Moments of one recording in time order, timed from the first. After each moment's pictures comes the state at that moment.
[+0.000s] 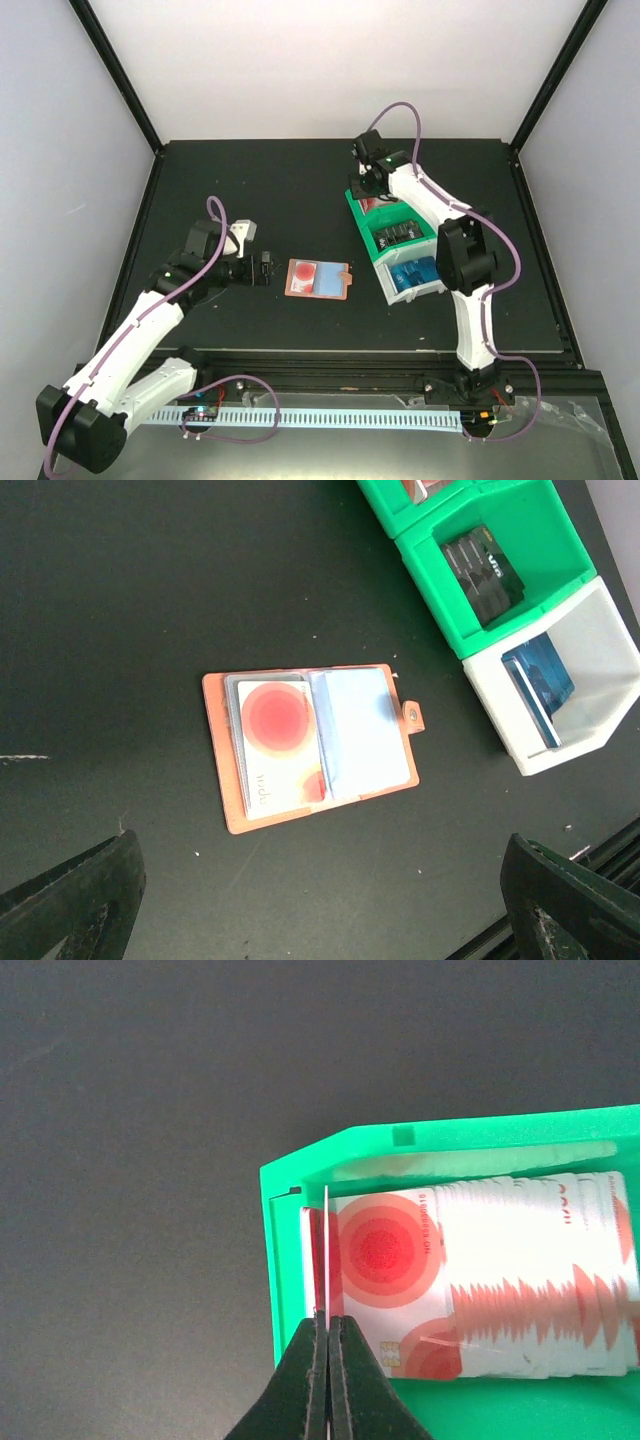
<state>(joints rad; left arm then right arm) -0.37 0.89 0.75 -0.63 0.33 -0.40 0.46 2.15 1.88 -0.76 0.07 0.24</state>
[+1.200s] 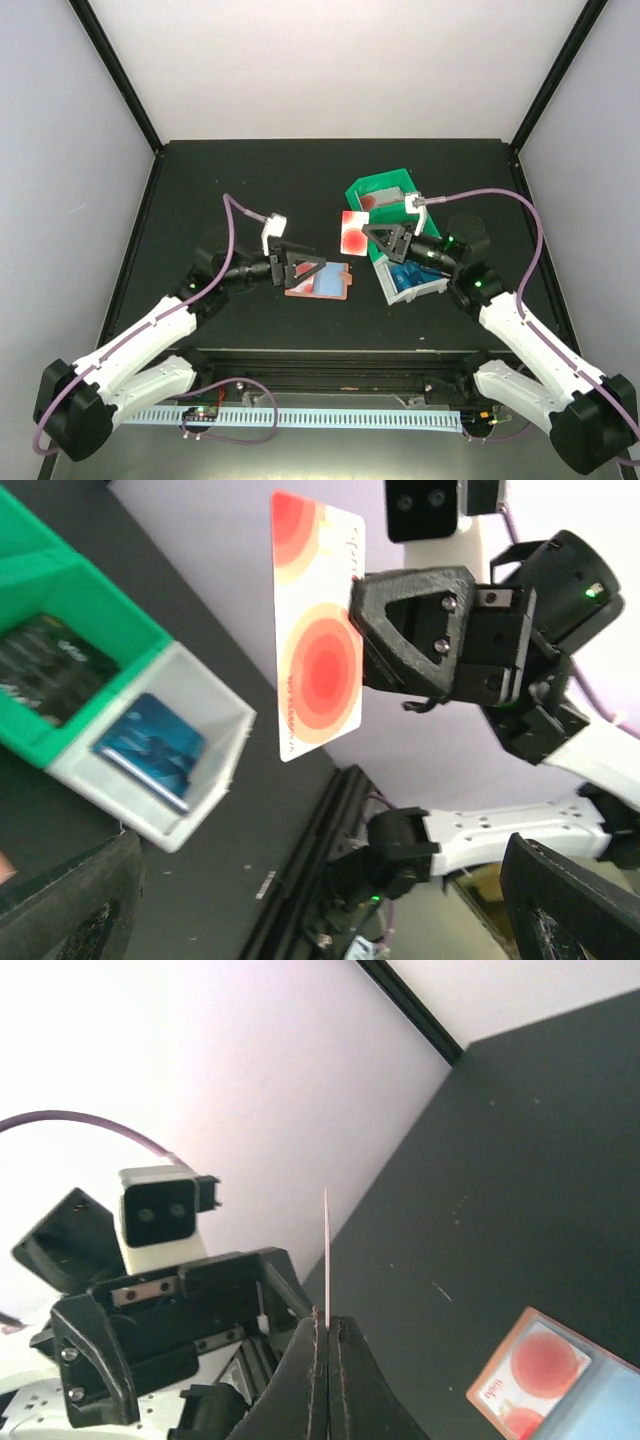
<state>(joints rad) -0.55 0.91 0.59 0.15 0.73 -0.72 0.47 0.97 0.68 0.16 -0.66 0.75</state>
